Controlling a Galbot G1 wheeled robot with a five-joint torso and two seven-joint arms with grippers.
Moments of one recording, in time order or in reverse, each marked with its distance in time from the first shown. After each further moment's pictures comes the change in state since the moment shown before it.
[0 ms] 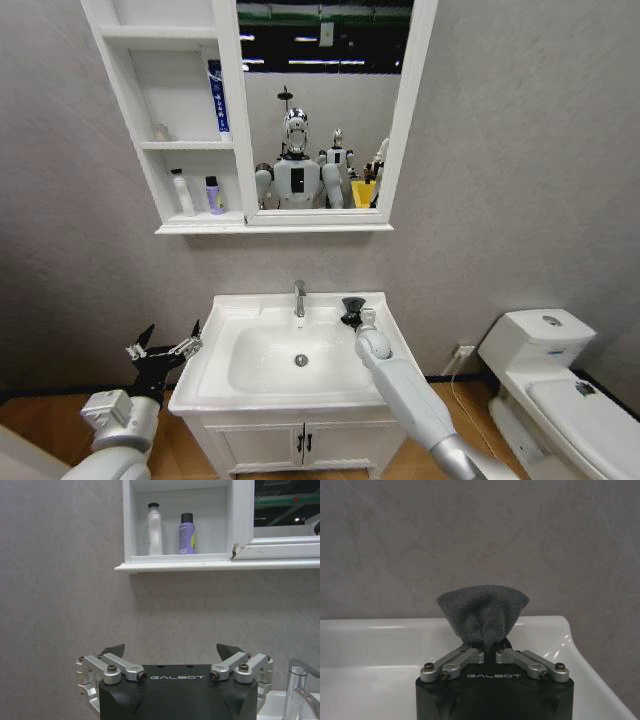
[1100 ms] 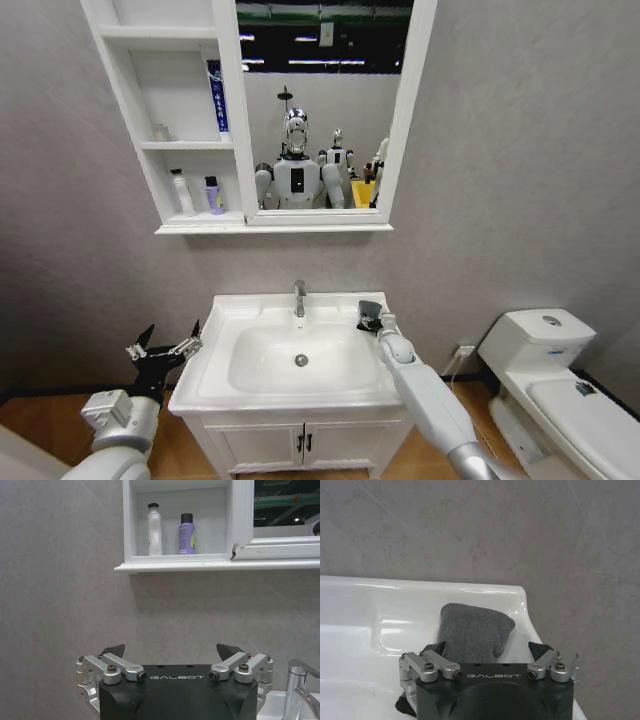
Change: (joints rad) left arm 0.000 0.000 0.000 0.000 0.000 0.000 0.000; right arm -0.053 -0.068 0.076 -0.023 -0.043 -0.043 -0.113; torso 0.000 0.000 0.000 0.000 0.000
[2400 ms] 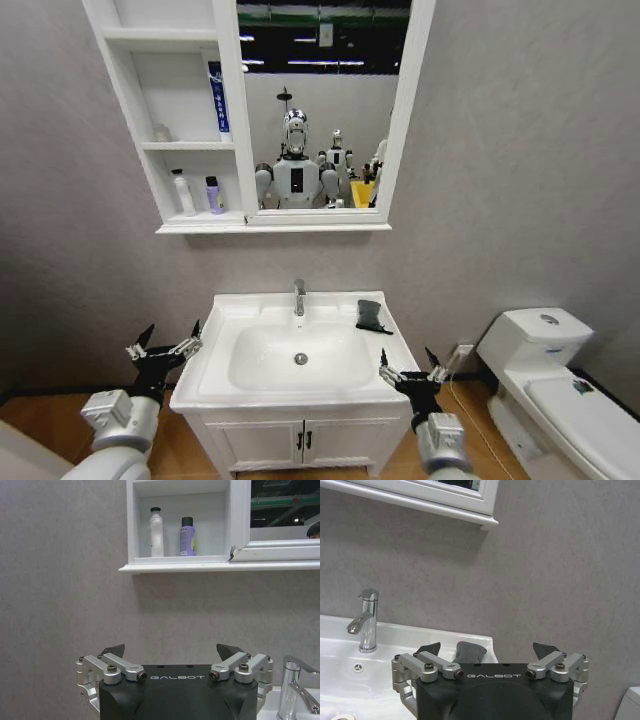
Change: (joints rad) left arm 0.000 0.000 0.000 0.000 0.000 0.000 0.000; right arm -1.049 0.013 0.134 1.198 -0.403 0.047 0.188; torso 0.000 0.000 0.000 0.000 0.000
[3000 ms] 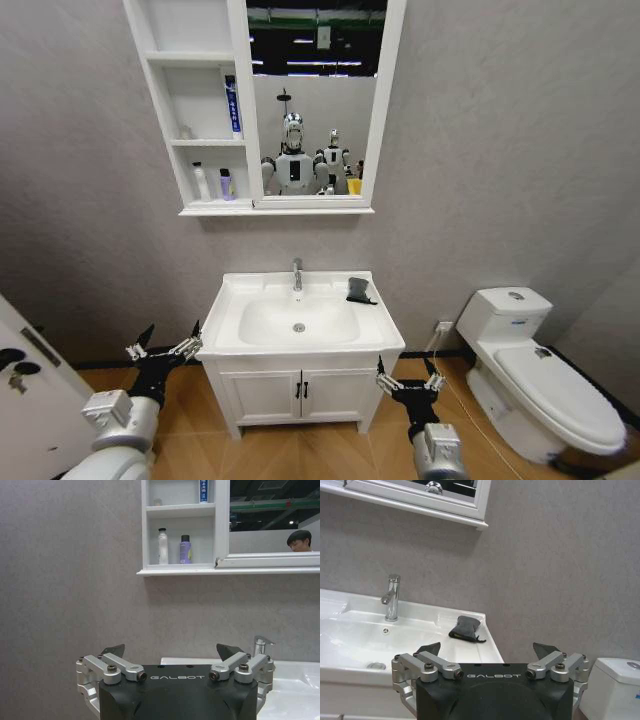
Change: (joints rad) left arm 0.000 0.000 0.000 0.000 0.000 0.000 0.000; right arm -0.011 0.001 -0.024 -0.024 -0.016 0.019 -0.001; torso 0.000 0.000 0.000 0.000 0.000
